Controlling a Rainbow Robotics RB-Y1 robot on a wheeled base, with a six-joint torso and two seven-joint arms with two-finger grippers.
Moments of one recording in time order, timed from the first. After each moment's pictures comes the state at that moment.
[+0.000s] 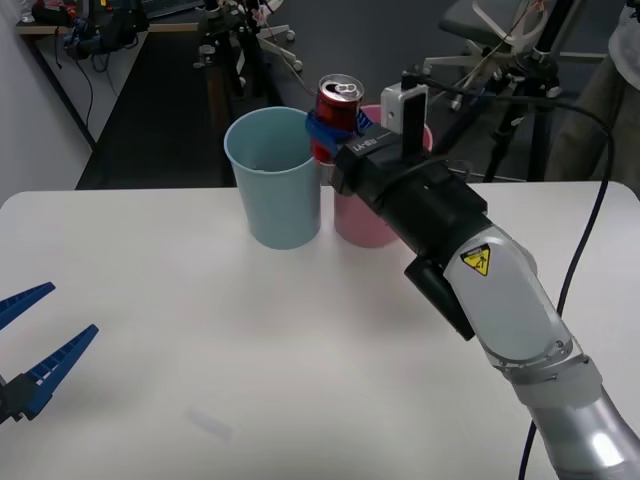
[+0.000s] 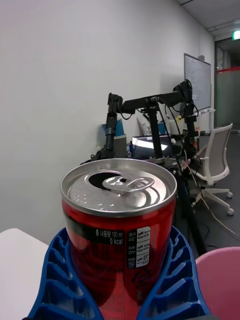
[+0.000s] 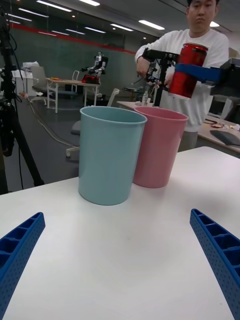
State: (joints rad) right arm -0.35 -0.17 0.24 -1.77 2.09 -0.32 -0.88; left arm 0.35 0.40 0.52 -1.66 -0.96 -1.22 0.00
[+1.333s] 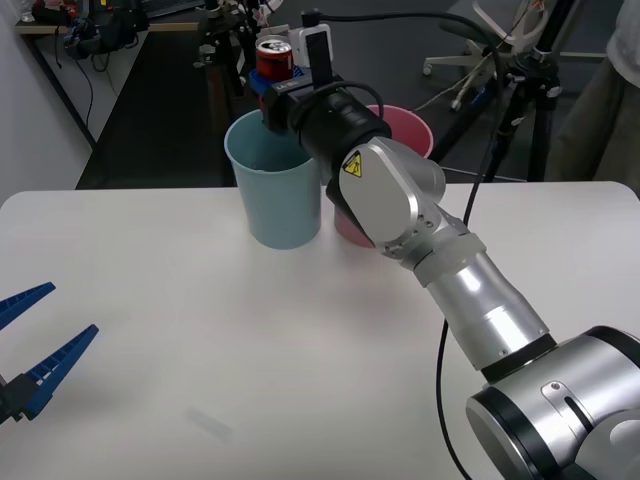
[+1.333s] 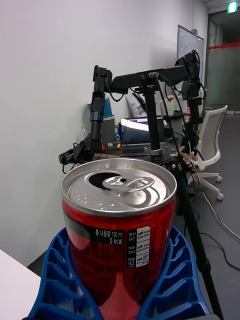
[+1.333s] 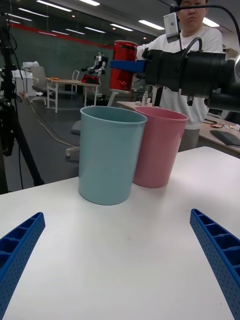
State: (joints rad) right arm -0.85 -0.01 0.20 -1.12 2.31 -0.21 -1.01; left arm 0.35 0.40 0.52 -1.66 -0.96 -1.22 0.00
